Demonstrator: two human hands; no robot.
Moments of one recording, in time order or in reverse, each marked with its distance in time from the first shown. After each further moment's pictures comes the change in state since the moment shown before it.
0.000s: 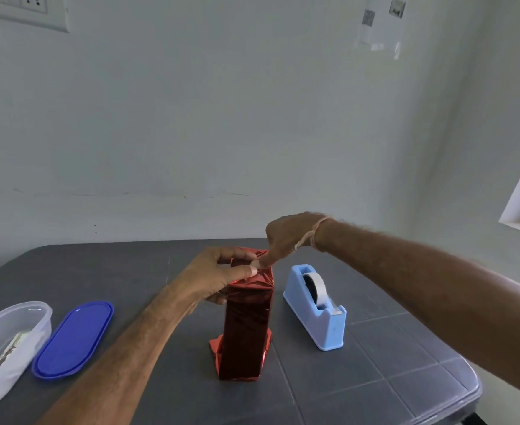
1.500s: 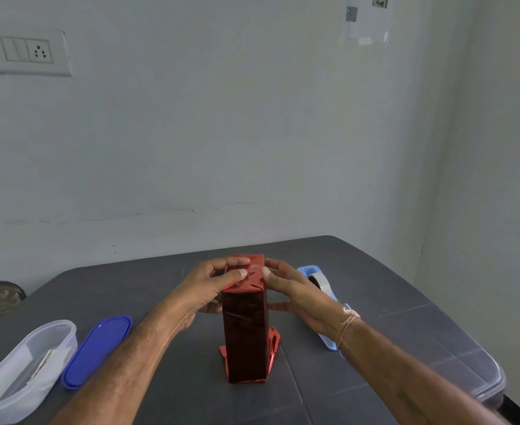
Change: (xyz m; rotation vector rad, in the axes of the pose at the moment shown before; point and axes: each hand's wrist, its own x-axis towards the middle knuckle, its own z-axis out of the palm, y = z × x) left_hand -0.010 0.003 0.004 0.025 0.036 -0.027; right_hand -0.035 0.001 0.130 1.683 0.233 -0.188
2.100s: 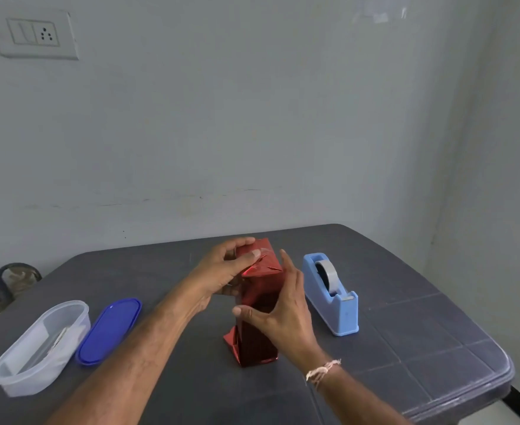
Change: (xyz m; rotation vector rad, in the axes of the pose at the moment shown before) left_hand 0.003 0.000 0.014 -0.013 0.020 0.047; right_hand -0.028 0.053 0.057 -0.516 0.404 -0.318
